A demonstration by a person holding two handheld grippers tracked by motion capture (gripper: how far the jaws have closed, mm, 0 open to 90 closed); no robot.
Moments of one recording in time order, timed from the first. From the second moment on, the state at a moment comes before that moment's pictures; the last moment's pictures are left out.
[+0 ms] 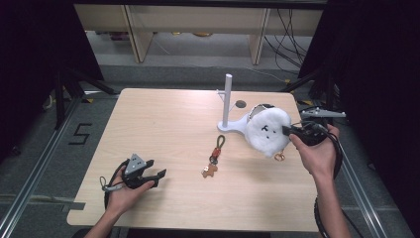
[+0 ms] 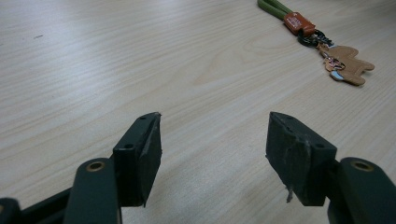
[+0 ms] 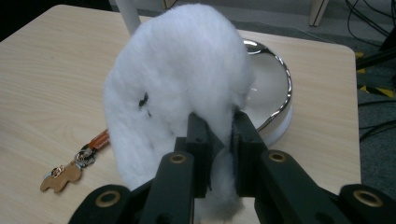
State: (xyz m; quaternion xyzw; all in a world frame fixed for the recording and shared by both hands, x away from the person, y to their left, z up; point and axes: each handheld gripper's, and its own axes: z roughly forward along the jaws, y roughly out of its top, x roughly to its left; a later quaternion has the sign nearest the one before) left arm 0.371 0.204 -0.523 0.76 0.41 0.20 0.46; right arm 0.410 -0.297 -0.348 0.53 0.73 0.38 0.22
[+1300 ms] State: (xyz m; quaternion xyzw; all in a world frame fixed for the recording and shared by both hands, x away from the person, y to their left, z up) left arm 0.369 0.203 -0.523 0.76 0.41 0.20 0.46; right arm 0.495 -0.290 -0.353 0.55 0.70 0.36 0.27
